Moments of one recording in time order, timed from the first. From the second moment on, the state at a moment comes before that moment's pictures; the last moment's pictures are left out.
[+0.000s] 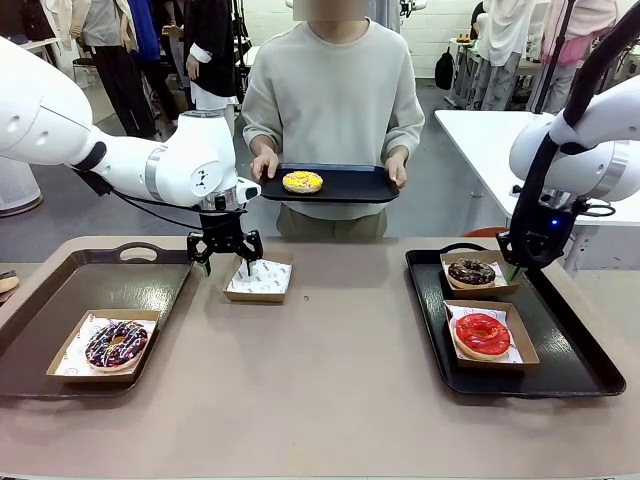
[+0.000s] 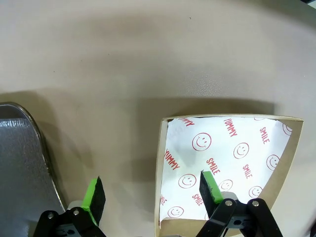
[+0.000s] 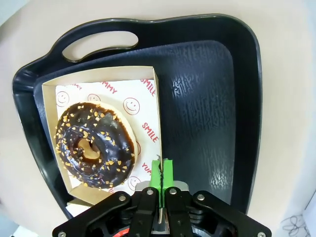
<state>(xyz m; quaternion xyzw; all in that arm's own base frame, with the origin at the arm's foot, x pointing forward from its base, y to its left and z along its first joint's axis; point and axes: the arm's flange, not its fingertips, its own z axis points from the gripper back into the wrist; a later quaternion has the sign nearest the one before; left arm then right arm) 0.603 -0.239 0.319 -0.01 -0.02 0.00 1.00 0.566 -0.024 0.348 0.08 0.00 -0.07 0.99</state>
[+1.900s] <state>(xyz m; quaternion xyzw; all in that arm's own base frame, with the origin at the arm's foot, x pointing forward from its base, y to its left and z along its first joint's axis) 0.606 -0.240 0.326 -0.03 -0.01 0.02 1.00 0.569 -0.020 0.352 0.10 0.00 -0.06 0.99</state>
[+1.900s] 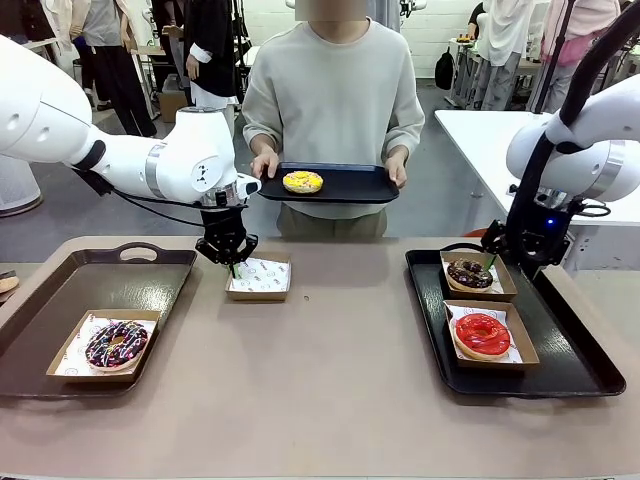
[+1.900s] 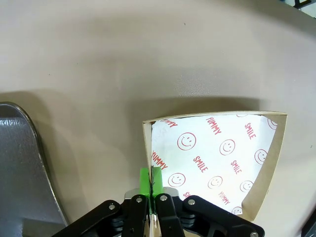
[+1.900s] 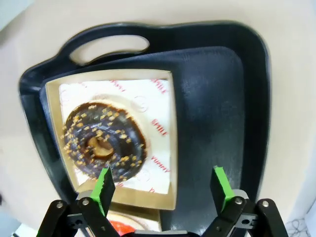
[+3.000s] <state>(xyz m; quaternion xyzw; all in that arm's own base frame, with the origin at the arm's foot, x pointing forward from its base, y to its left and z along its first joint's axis) 0.615 -0.248 0.494 -0.03 -0.03 -0.02 1.00 0.378 -0.244 0.433 0.55 -0.13 -0.09 0.82</state>
